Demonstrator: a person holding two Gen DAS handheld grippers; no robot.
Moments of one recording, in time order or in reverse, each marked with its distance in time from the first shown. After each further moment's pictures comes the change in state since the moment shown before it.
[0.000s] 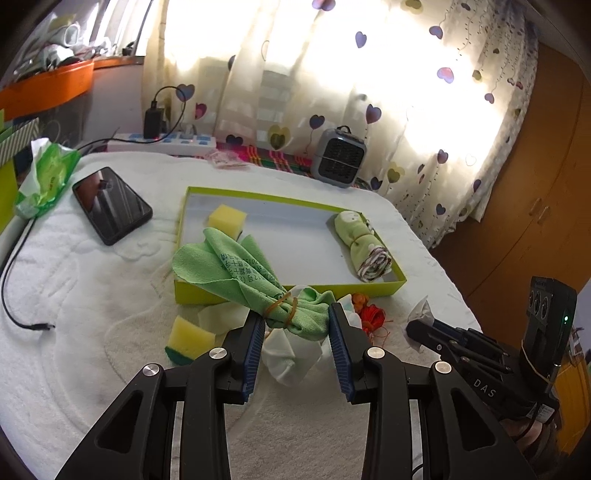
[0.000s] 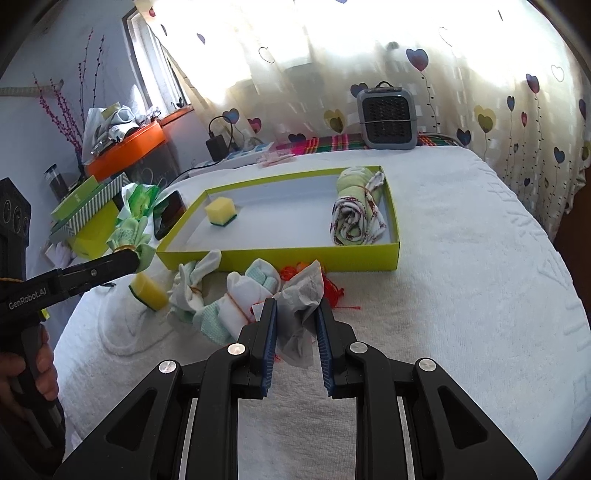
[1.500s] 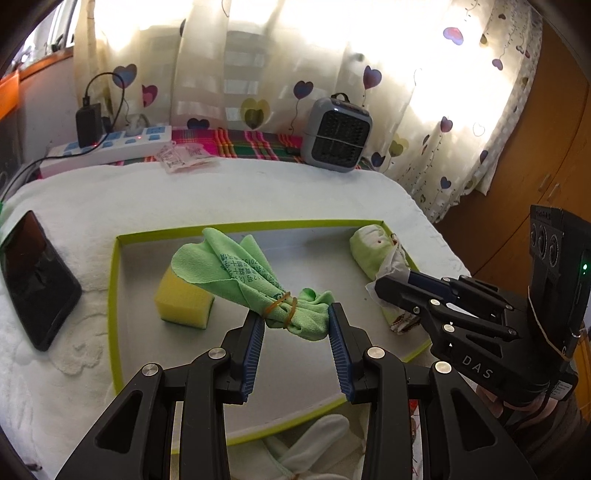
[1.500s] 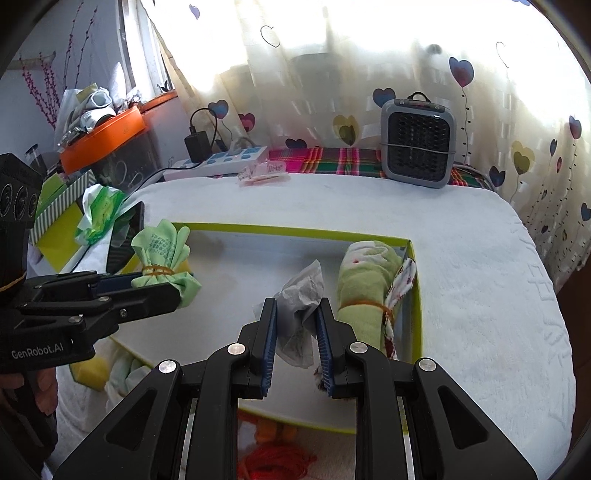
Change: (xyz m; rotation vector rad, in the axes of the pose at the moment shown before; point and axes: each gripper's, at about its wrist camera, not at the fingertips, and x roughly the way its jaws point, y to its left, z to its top) left arm 0.121 0.004 0.078 0.096 0.144 -0.044; right arm 0.094 -0.012 0.088 -0.111 0.058 -0.042
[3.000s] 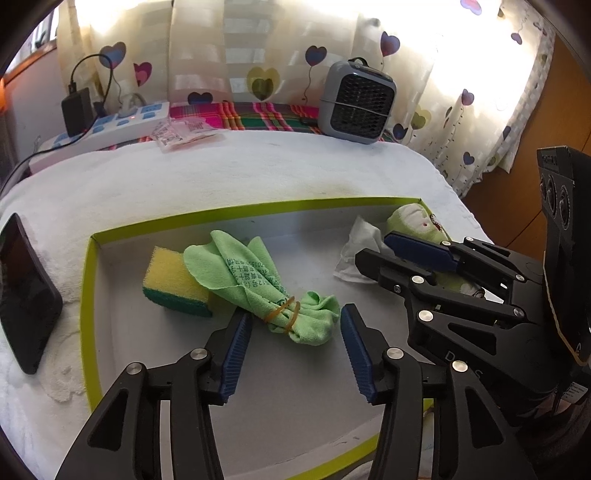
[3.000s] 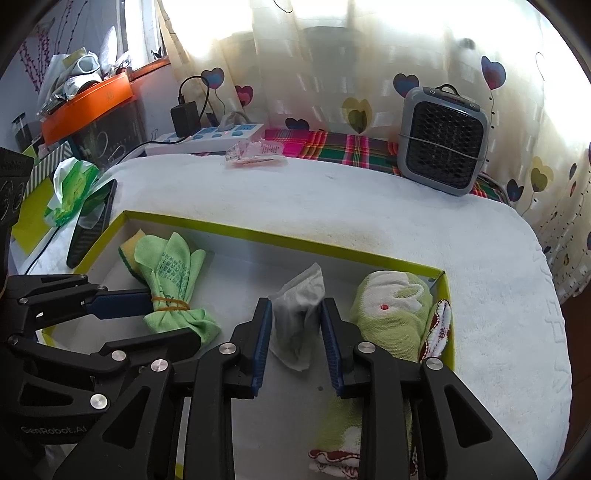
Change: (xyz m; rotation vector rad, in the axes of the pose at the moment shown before) left arm 0.042 0.004 0.007 0.022 0.093 0.069; right arm 0.052 0.006 0.018 -0.084 0.061 -0.054
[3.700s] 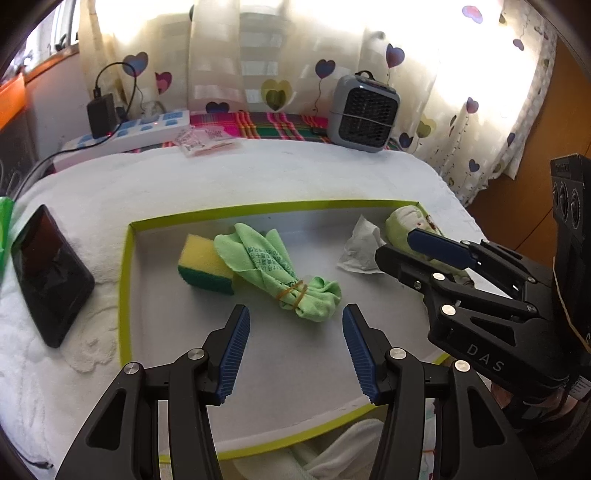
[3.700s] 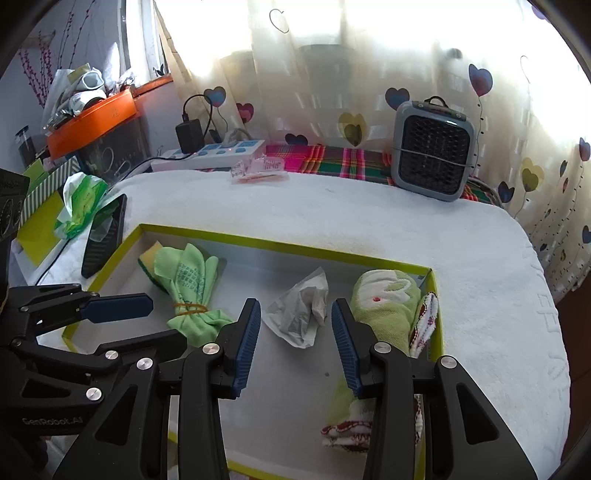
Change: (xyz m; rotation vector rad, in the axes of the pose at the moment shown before) left arm -0.030 0.001 -0.014 -0.017 -0.038 0.042; right arm -0.027 0.004 -0.005 0.031 -0.056 0.003
